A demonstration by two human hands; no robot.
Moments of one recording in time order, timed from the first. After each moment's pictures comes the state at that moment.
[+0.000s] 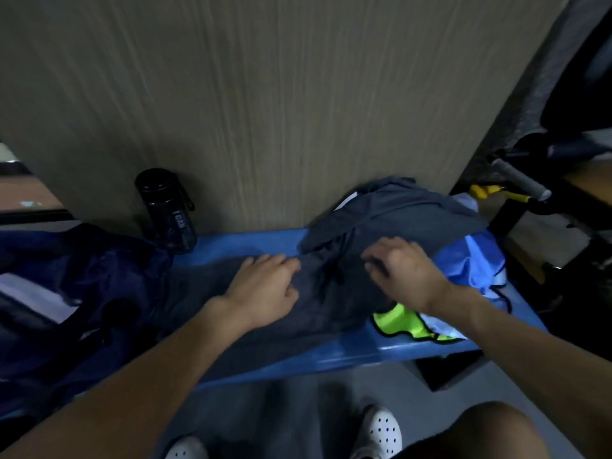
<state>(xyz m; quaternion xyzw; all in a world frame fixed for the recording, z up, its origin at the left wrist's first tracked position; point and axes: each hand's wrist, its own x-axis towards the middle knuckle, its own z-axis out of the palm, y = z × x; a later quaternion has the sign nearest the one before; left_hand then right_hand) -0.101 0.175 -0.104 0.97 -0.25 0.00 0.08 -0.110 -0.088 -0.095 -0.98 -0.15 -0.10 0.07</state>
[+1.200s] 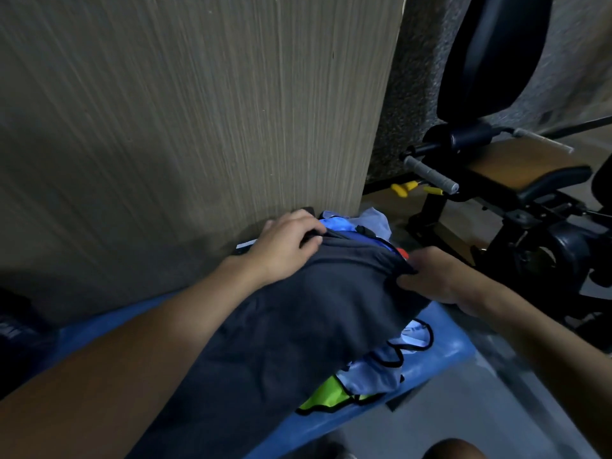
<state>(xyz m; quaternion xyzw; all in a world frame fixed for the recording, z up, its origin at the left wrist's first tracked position) 0.053 -0.071 -0.070 0.88 -0.41 0.04 0.26 -0.092 -0.295 -0.050 -0.93 0.22 0.10 0.27</state>
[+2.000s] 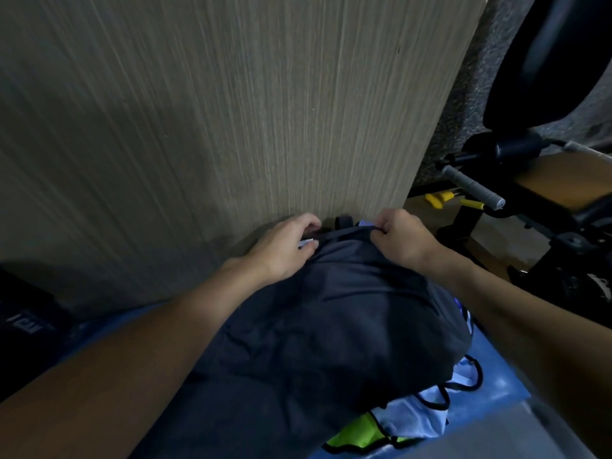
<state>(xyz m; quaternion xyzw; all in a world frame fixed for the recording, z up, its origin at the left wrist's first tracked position) 0.101 -0.030 -0.085 0.90 -0.31 -0.02 0.32 0.030 -0.245 -0.056 -0.94 0.14 -0.06 0.29</state>
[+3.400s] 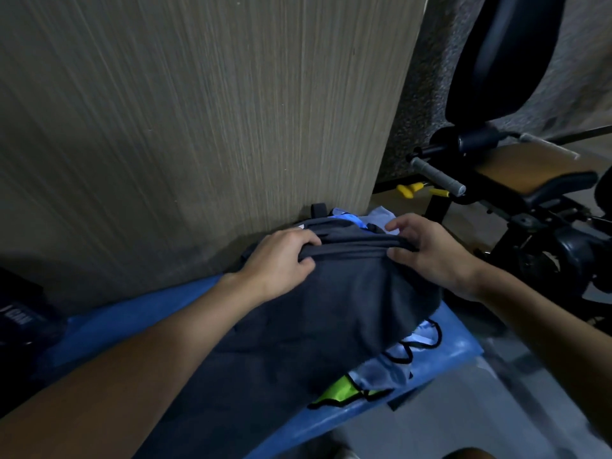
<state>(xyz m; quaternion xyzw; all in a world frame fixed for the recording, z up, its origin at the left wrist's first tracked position) 0.029 -0.038 -0.076 0.89 -0.35 0.00 0.28 -0.073 -0.281 -0.054 -0.87 0.07 -0.08 0.49</state>
